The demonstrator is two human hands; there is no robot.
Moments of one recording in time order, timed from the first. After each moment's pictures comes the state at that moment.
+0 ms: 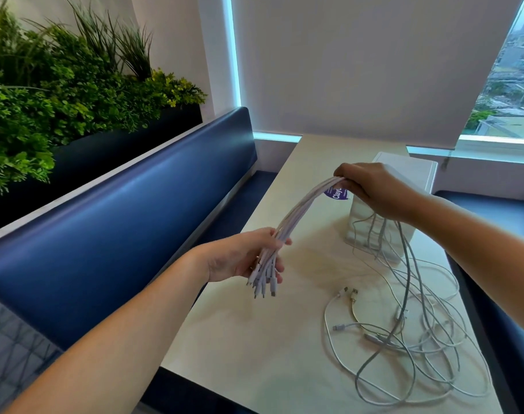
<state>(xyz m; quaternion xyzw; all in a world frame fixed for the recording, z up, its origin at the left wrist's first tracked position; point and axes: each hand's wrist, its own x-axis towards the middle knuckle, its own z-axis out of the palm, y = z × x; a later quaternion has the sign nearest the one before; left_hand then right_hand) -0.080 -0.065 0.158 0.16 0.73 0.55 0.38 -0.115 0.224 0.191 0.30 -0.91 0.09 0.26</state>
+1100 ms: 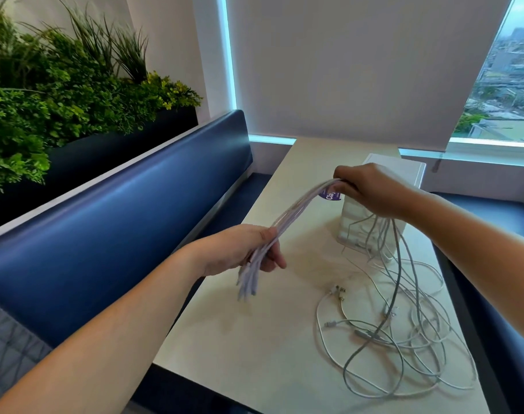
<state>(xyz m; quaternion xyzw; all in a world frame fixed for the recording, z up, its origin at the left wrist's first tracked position) -0.066 -0.054 0.172 0.18 0.78 0.51 0.30 -0.097 0.228 0.203 0.23 -0.95 0.09 0.20</state>
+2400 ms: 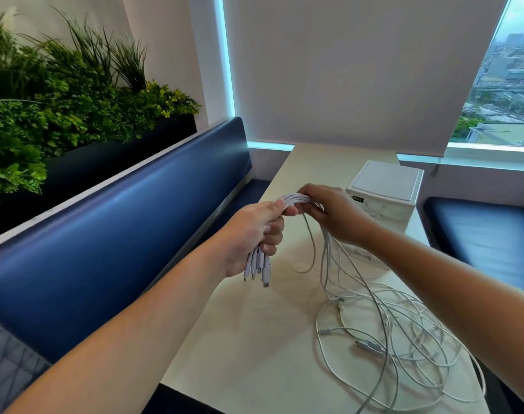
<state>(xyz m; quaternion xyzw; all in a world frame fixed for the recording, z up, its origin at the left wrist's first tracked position) -0.059 -0.020 0.199 0.12 0.65 0.71 0.23 -0.099 0.174 0.175 0.24 -0.91 0.24 0.21</state>
